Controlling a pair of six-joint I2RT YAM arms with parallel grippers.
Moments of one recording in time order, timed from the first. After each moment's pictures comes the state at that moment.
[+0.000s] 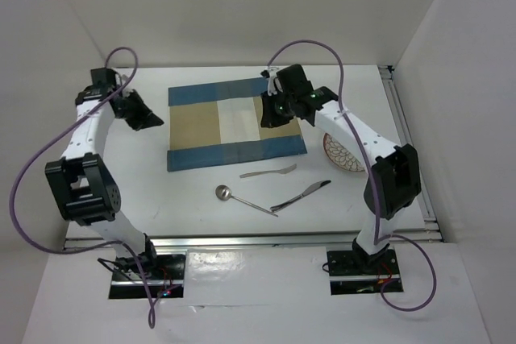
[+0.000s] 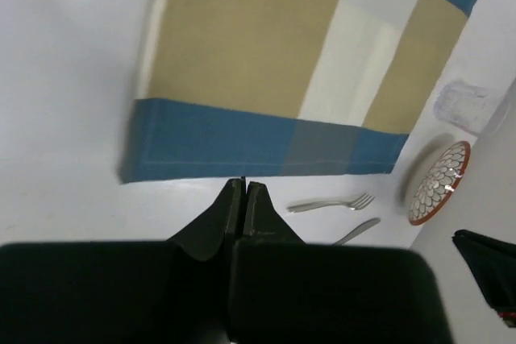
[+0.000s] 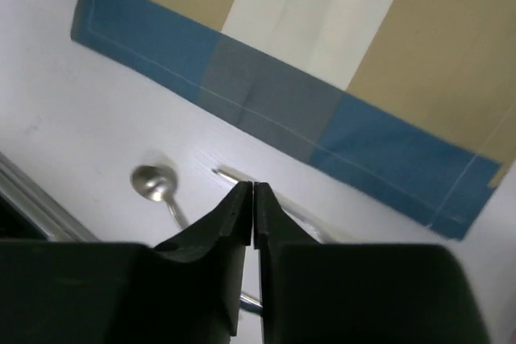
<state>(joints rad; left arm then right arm) 0.29 1.65 1.45 -0.81 0.45 -0.51 0.53 1.74 1.57 -0.60 -0.26 0.14</state>
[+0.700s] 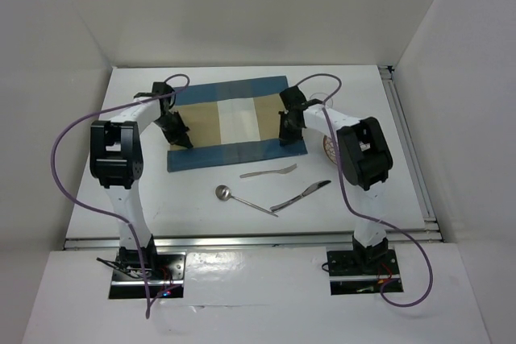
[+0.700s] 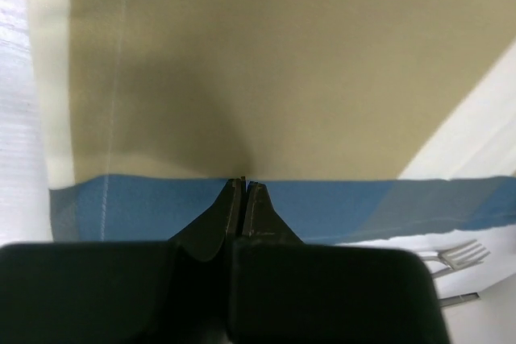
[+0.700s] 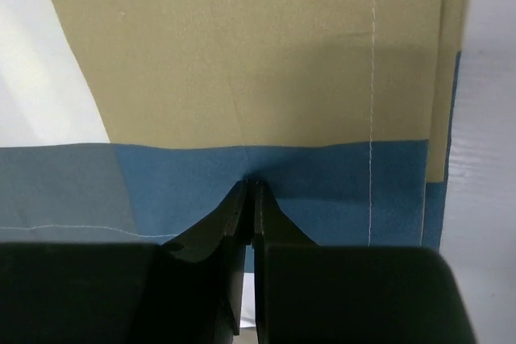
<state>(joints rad) 0.00 2.05 1.53 -0.80 0.23 -0.56 0.42 2.10 1.53 -0.54 -0.02 0.47</state>
